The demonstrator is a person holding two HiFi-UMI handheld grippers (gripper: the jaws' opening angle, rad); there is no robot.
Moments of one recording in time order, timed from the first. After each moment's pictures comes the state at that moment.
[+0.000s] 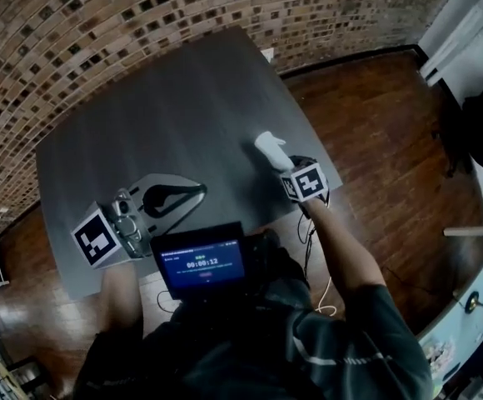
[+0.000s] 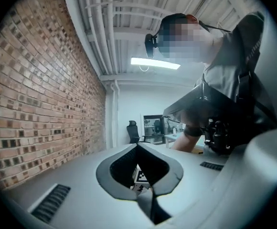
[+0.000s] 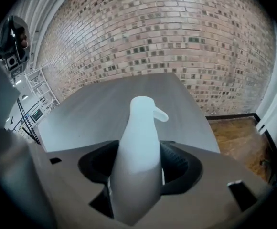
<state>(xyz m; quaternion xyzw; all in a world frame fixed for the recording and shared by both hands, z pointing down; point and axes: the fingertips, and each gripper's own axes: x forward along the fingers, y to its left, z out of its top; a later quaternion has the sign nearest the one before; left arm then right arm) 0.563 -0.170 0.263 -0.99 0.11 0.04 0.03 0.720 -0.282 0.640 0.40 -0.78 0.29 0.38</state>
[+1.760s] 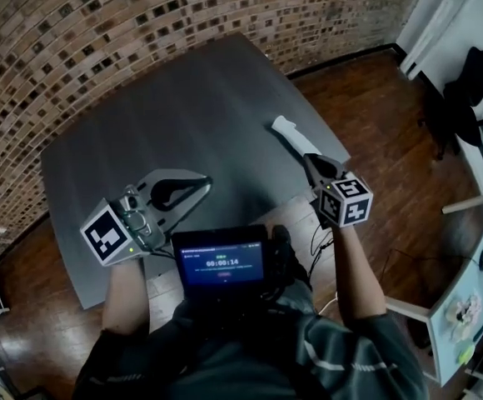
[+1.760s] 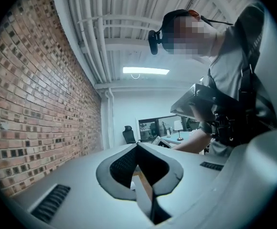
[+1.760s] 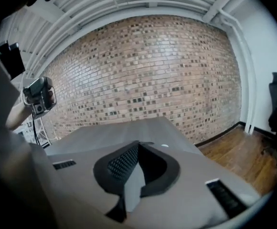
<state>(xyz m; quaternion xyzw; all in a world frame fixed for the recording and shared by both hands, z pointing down) 0.455 -0.077 0.260 -0.99 0.08 0.07 0.08 0.671 -0.165 0.461 0.54 -0.81 0.17 0.14</state>
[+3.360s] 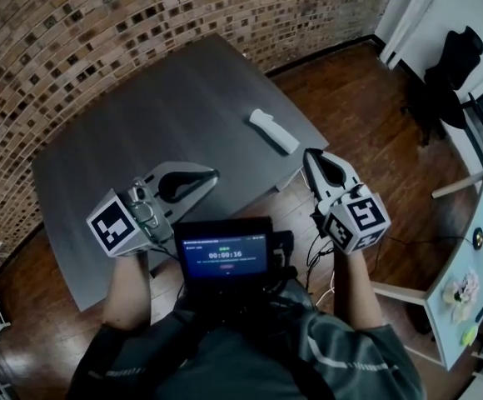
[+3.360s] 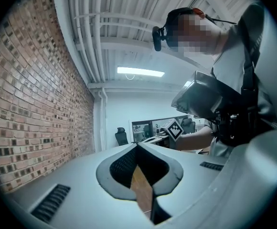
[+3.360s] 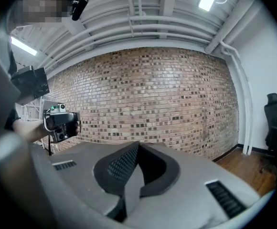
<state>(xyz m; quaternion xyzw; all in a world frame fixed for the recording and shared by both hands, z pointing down) 0.512 -0.056 0.248 -0.99 0.04 0.07 0.06 0.682 -0.088 0.325 0.56 -0.82 0.08 0.05</state>
